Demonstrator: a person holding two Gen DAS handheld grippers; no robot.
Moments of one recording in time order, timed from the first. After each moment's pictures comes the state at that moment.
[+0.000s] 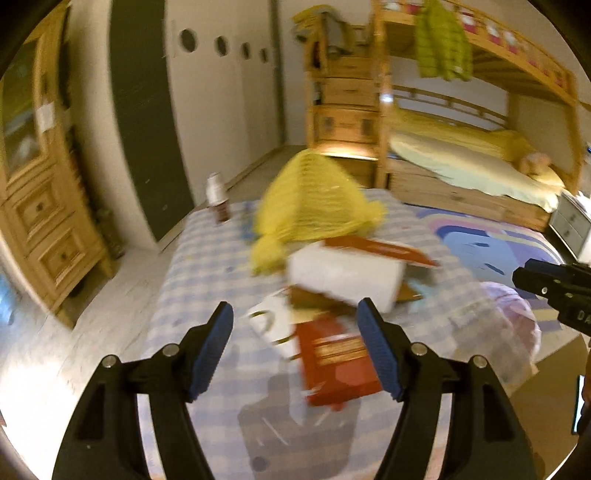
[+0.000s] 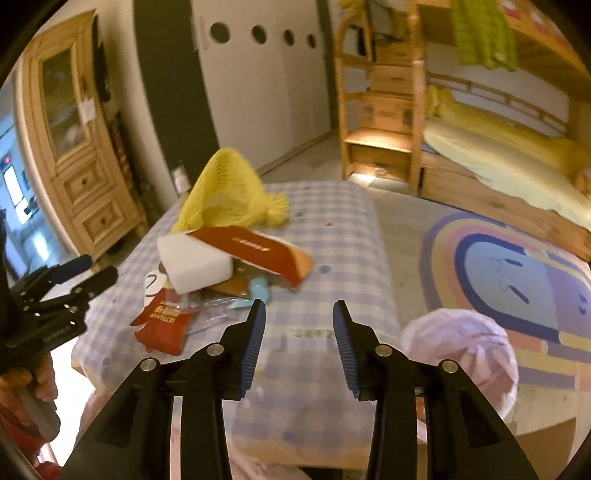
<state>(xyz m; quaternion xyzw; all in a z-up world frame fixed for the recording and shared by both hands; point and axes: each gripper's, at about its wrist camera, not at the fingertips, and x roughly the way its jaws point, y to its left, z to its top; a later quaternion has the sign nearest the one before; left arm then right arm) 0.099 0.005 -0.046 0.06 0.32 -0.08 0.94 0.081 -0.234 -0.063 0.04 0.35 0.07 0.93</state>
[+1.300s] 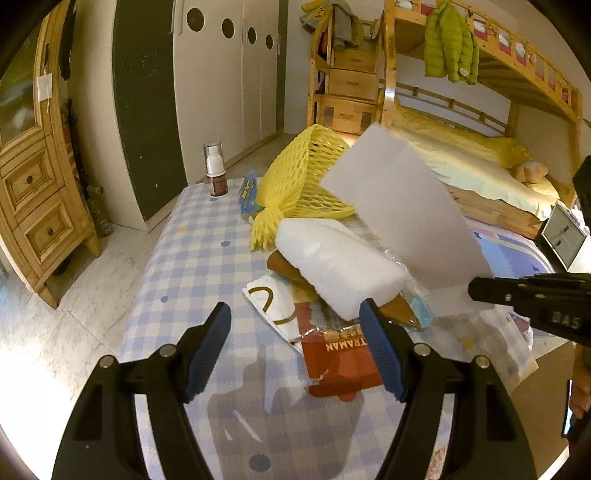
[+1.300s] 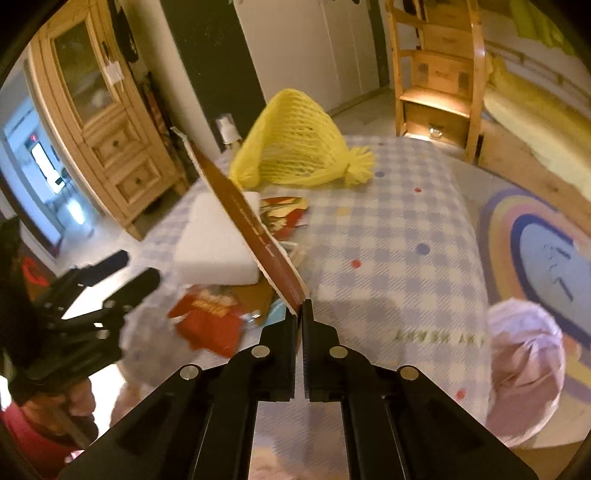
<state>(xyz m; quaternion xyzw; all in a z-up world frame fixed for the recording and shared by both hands) 0.100 0.020 -0.066 0.03 0.34 -0.10 0.93 0.105 -0.186 -0.066 0.07 0.42 0.17 0.89</state>
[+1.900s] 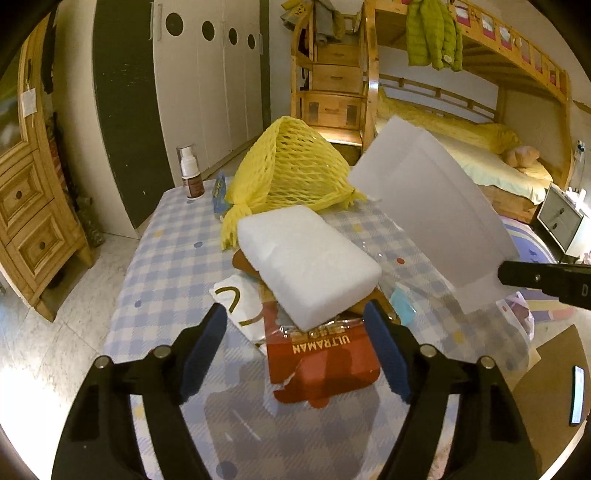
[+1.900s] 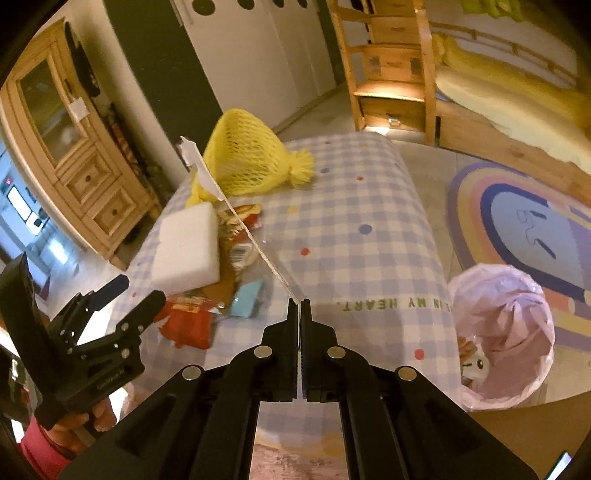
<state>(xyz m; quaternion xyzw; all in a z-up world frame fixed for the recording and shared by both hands) 0.105 -0.010 -0.076 0.06 0.34 -0.12 0.93 0.090 -0.226 -0.070 0.11 0.43 0.09 0.89</state>
